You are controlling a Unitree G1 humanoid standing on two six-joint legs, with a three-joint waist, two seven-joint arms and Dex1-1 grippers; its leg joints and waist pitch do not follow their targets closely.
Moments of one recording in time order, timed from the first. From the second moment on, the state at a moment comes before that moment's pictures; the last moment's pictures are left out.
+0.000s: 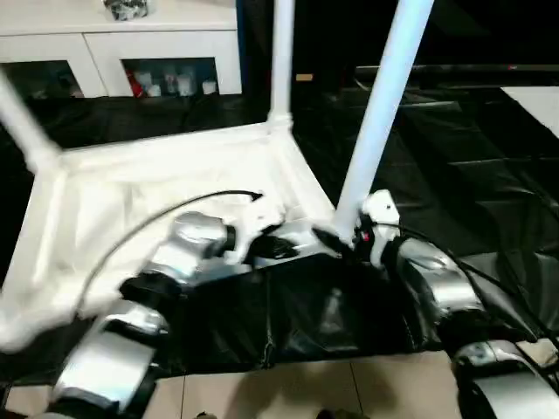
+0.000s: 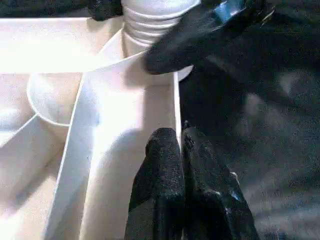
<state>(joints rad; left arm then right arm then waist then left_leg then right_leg) -0.73 0.27 -0.25 0.82 0.08 -0.02 -1.18 -0.54 -0.26 0.08 0.79 0.11 -0.11 0.89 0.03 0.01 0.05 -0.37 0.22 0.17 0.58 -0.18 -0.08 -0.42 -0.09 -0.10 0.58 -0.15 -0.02</state>
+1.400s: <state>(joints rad) -0.74 0.17 -0.24 0.83 0.12 0.07 -0.97 -0.58 -0.10 0.01 0.87 0.07 -0.11 0.40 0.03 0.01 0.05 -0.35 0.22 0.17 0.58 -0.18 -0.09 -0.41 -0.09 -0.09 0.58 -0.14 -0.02</state>
